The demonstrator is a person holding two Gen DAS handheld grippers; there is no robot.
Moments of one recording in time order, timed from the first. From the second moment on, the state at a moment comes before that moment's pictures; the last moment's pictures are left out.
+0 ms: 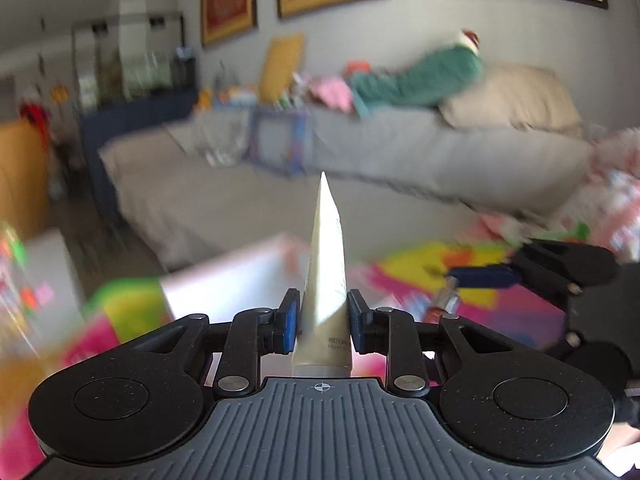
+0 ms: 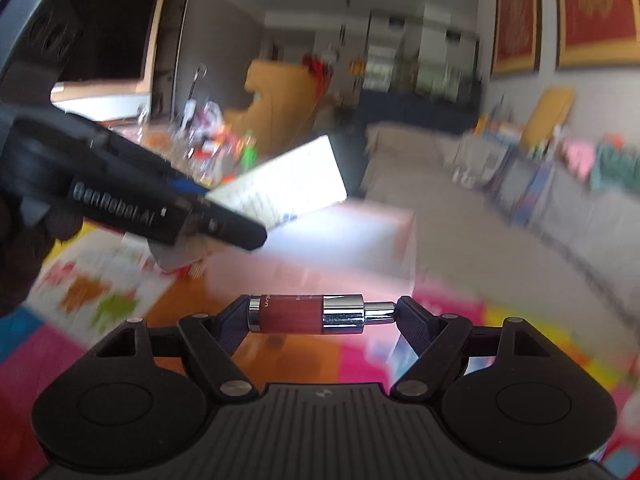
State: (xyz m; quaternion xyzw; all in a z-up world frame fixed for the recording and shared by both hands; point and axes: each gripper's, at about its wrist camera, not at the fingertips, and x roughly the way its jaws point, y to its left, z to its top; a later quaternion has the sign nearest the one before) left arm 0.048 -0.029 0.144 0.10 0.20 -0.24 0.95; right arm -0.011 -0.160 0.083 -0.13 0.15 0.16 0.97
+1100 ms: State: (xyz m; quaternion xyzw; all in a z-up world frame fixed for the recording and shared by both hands) left arm 0.095 0.089 0.017 0.08 0.37 -0.15 0.91; right arm 0.010 -0.119 0.019 -0.11 0.30 0.24 0.92
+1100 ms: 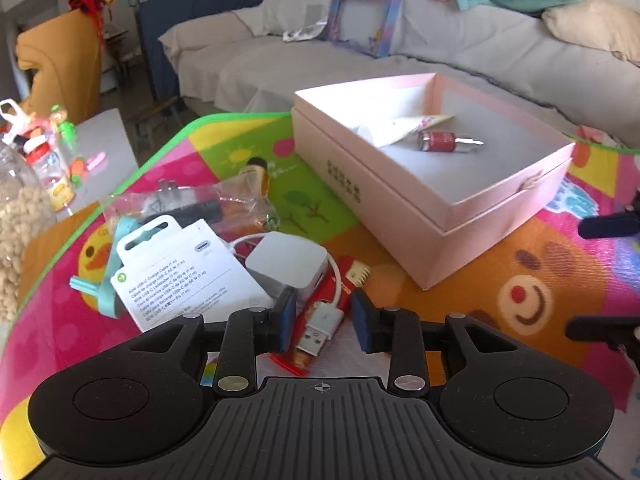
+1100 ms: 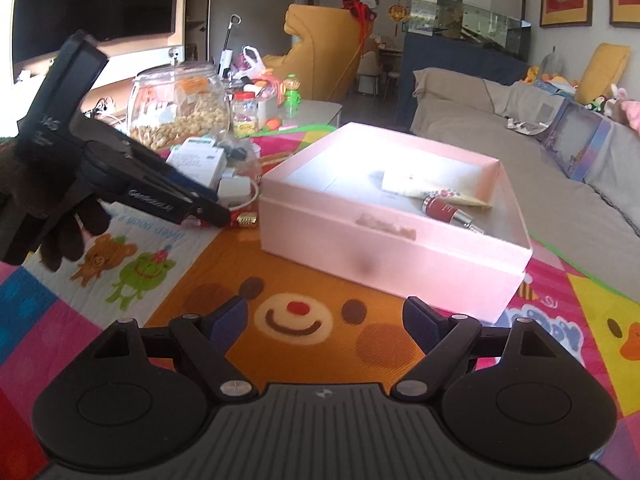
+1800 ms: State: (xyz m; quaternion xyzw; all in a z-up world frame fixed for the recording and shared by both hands) left arm -0.028 0.101 0.015 0.02 0.38 -0.20 0.90; right arm 0.027 -0.060 0.040 -0.09 0.30 0.31 0.90
